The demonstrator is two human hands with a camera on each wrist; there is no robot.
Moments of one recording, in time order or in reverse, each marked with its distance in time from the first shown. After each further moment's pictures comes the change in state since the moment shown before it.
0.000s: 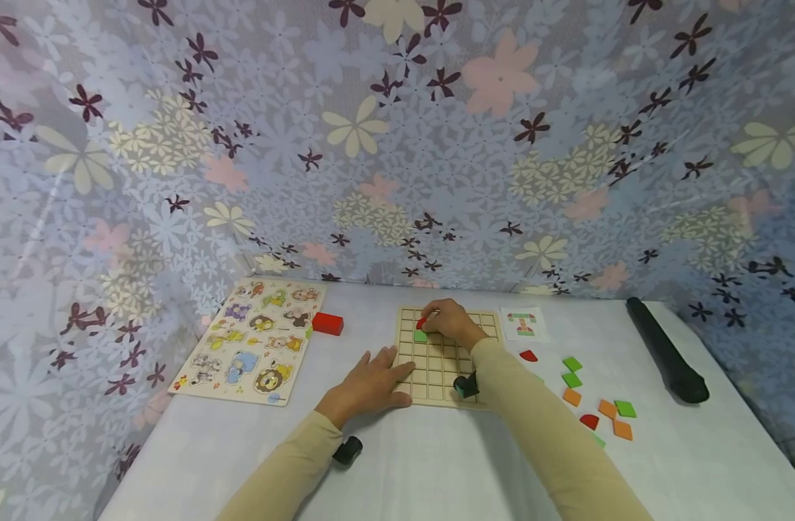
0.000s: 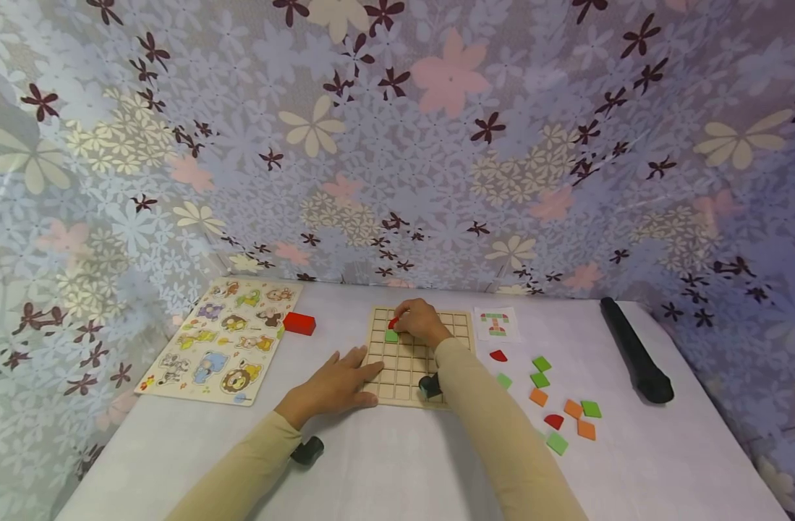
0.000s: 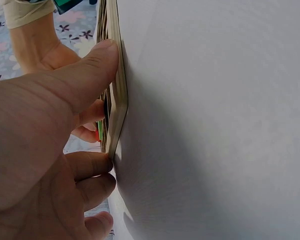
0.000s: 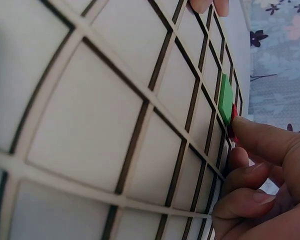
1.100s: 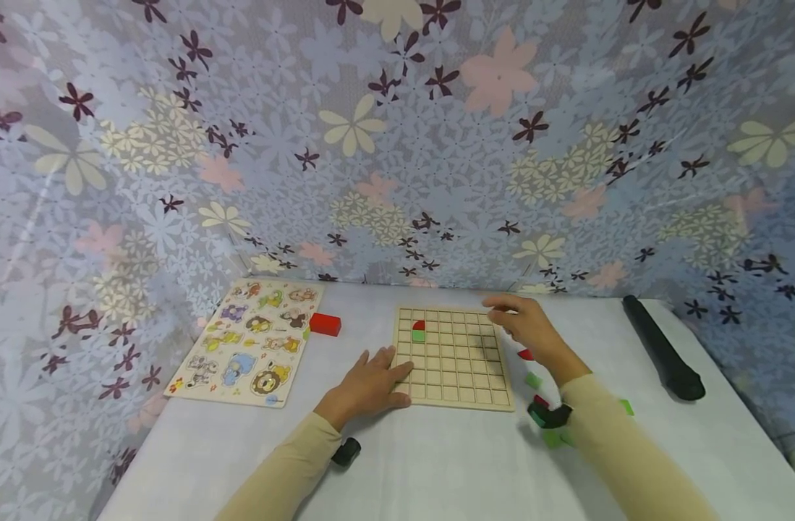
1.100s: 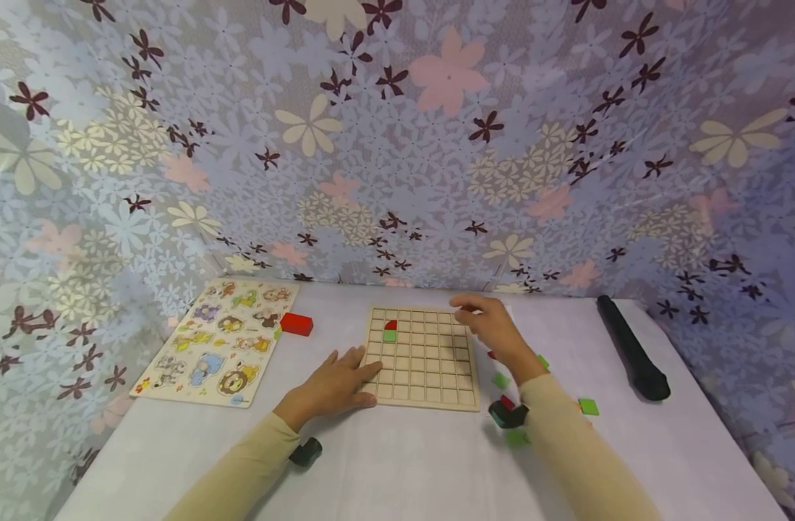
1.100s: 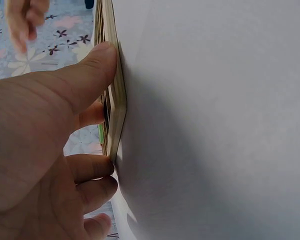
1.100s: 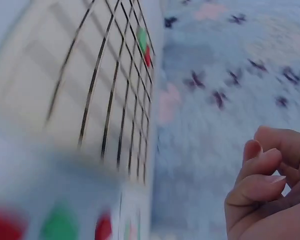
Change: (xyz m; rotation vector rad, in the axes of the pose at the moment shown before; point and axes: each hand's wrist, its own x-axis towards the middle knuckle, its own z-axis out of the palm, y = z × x) left_hand 0.001 0.000 0.001 0.027 -0.014 -0.026; right_hand -0.090 0.032 -0.092 0.157 0.141 -0.095
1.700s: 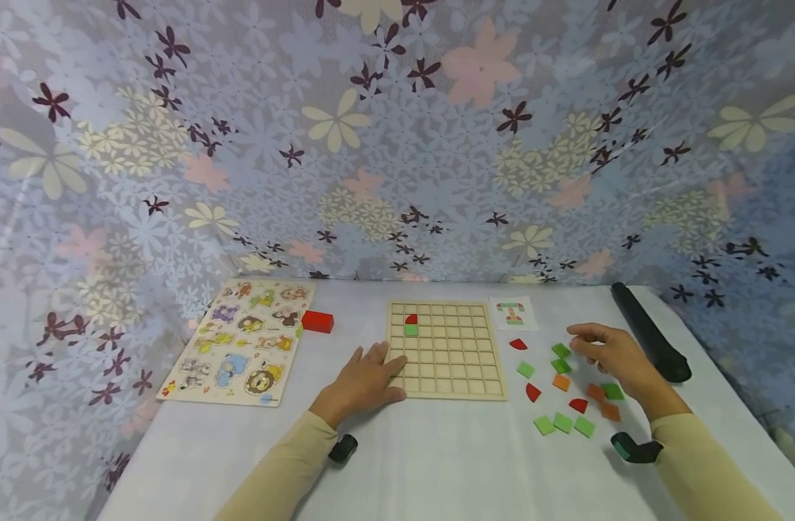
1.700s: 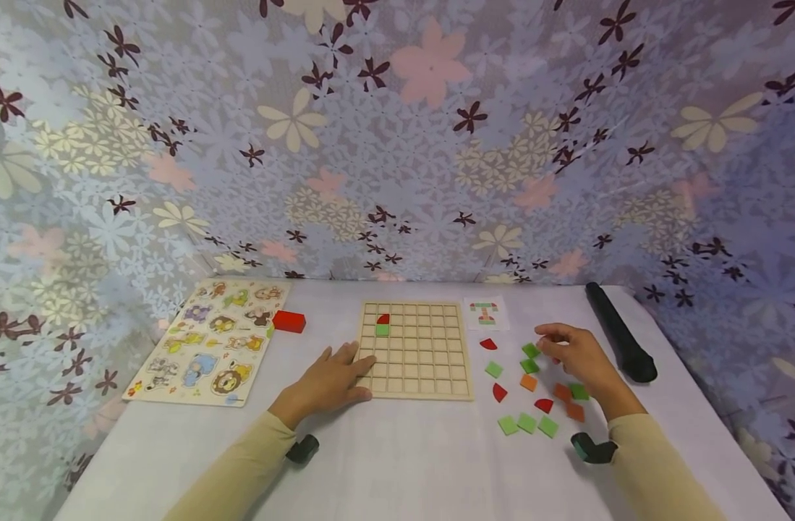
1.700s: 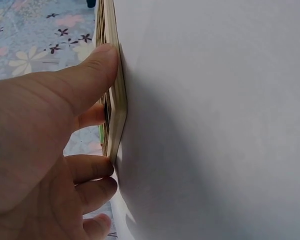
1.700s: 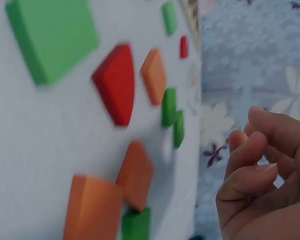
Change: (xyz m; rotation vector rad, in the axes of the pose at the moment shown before) left_hand -0.002 0.006 0.000 0.001 0.021 0.006; right_hand -0.087 0.083 -0.093 -0.154 0.105 0.260
